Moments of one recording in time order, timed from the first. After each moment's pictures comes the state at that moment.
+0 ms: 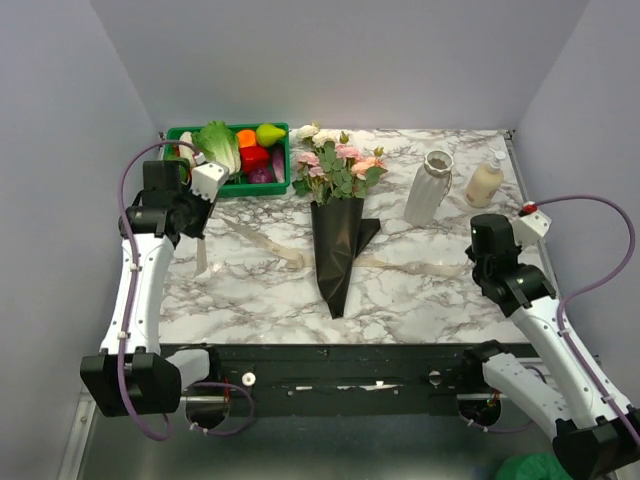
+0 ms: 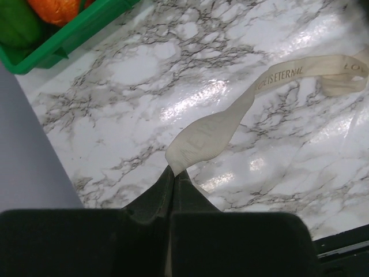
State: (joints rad) left arm 0.02 1.19 1.21 -0.86 0.22 0.47; right arm 0.32 0.80 0.77 -0.65 0.72 0.80
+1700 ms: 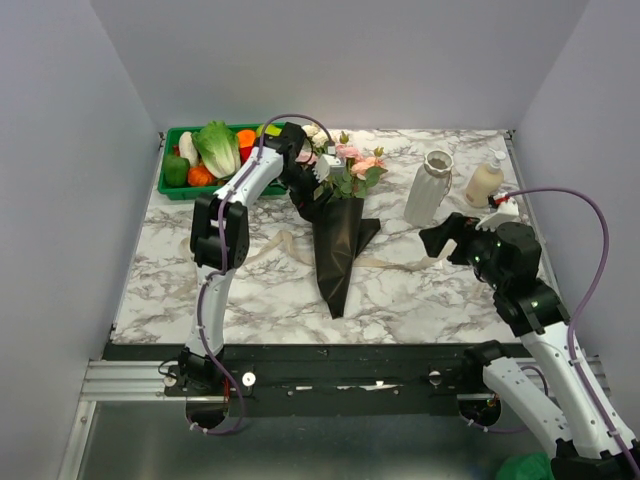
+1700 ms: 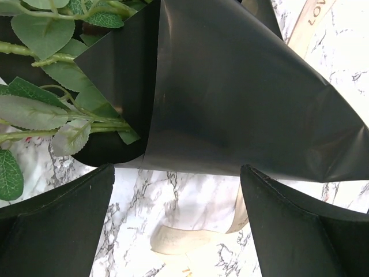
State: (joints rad) left arm -0.36 2.29 2.09 -1.11 0.68 0.73; right arm 0.29 0.64 0.74 -0.43 -0.02 0.43
